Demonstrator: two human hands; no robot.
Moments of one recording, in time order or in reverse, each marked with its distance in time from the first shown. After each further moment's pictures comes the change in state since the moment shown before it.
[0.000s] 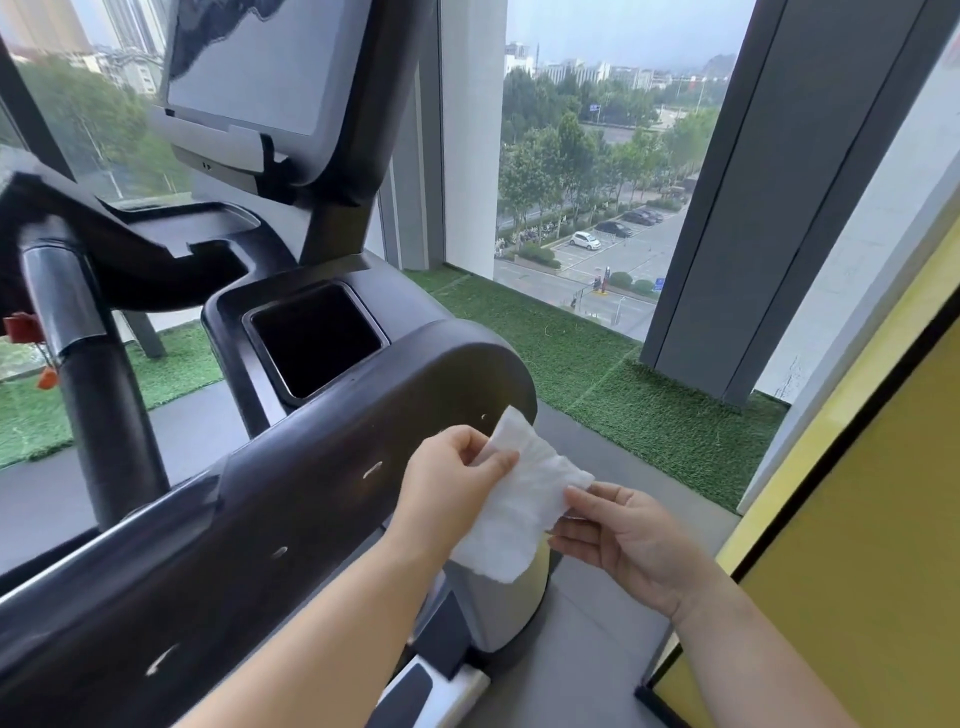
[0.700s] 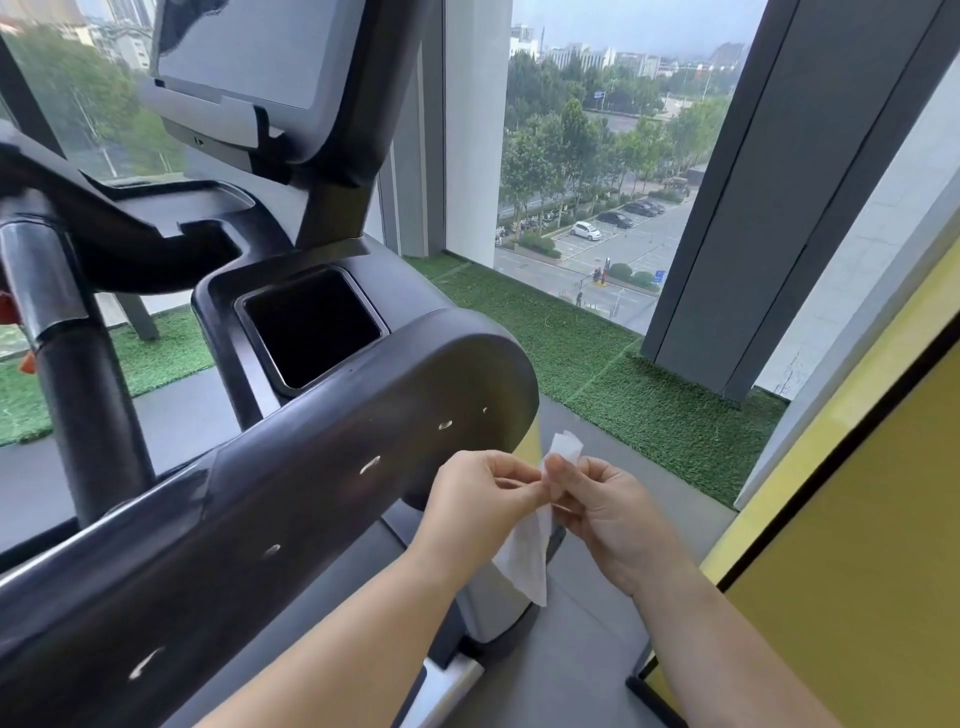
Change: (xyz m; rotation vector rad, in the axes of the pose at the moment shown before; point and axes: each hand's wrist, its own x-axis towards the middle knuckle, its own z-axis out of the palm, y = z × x) left_hand -0.010 -0.001 0.015 -0.141 -0.191 -0.041; right_hand 0.024 0.006 0.016 -0.037 0.090 -0.168
